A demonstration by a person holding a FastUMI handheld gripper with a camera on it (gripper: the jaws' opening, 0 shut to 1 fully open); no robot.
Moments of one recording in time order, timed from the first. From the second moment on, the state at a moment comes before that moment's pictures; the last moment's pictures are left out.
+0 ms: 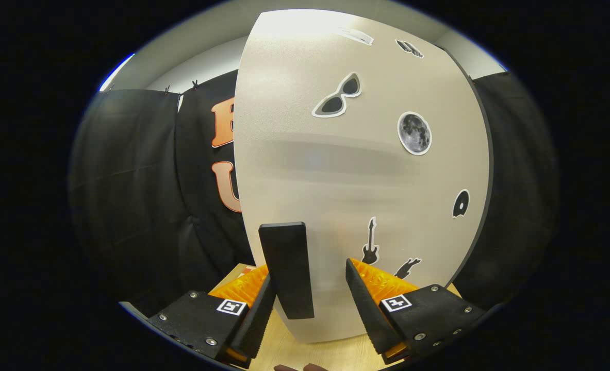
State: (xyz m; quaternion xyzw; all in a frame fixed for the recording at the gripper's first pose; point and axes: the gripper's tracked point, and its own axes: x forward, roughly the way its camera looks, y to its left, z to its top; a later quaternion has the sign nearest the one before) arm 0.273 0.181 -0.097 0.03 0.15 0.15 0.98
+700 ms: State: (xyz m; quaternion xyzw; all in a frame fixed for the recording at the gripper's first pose) arm 0.294 0.192 -0.100 0.03 0.16 0.14 0.98
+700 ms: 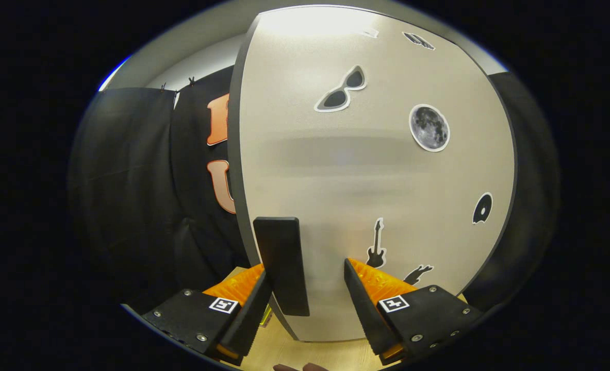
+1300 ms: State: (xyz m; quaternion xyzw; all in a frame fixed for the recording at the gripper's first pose) arm 0.268 0.201 -0.095 0.09 0.19 0.15 0.97
